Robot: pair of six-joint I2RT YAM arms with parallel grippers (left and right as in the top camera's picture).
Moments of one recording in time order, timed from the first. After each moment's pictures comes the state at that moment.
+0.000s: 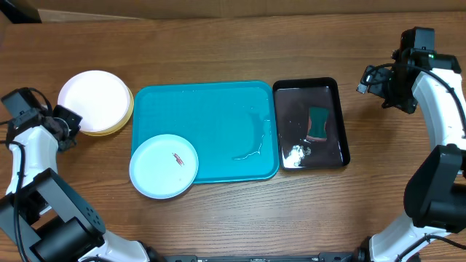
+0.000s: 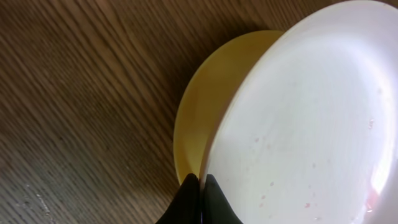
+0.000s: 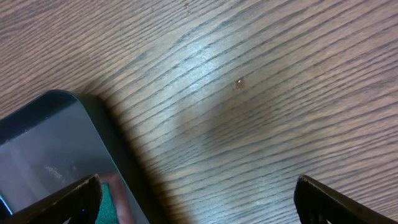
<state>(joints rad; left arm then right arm) 0.61 1.78 1.21 -0.48 0.12 -0.47 -0.17 1.88 1.55 -0.95 -0.02 0.28</state>
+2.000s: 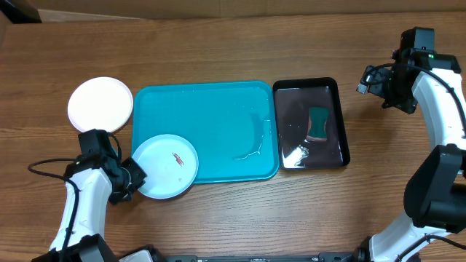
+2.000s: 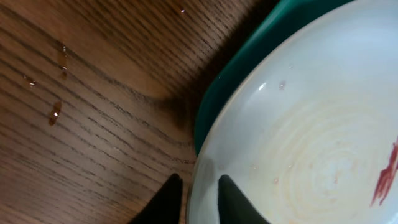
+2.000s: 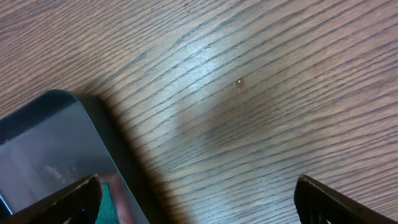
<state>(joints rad) 0.35 1.36 0.70 -0.78 0.07 -0.40 -0.17 1.88 1.55 -0.95 -0.02 0.28</state>
